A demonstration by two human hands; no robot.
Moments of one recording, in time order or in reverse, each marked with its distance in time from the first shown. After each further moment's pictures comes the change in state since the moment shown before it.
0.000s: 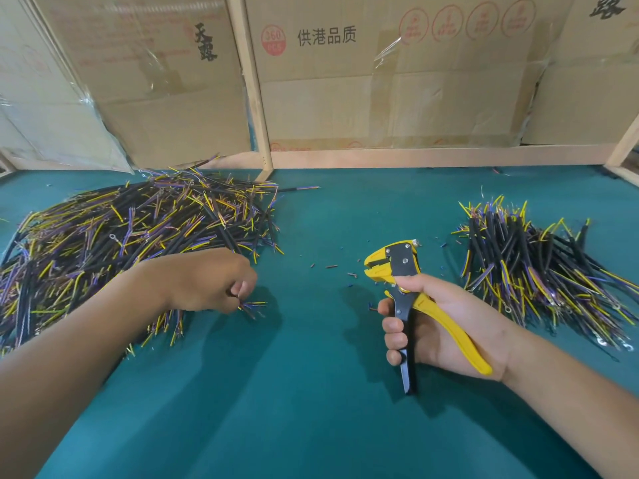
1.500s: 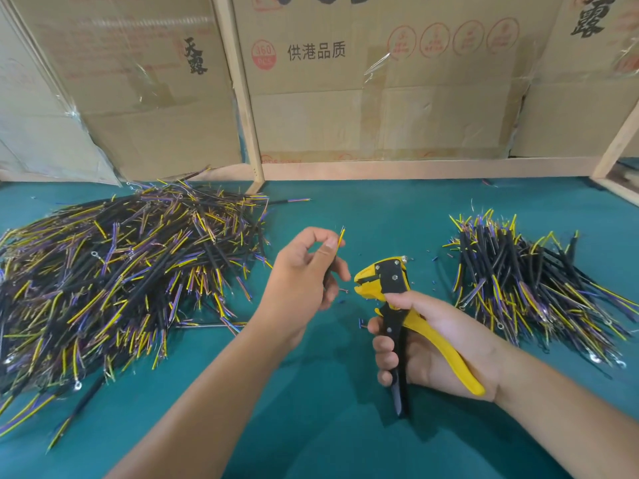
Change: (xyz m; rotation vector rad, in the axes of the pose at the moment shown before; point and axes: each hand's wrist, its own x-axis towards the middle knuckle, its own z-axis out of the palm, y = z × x) left_hand 0.069 0.129 0.015 -1.482 0.751 0.000; right_hand 0.002 0.000 0.004 0.027 0.023 -0.004
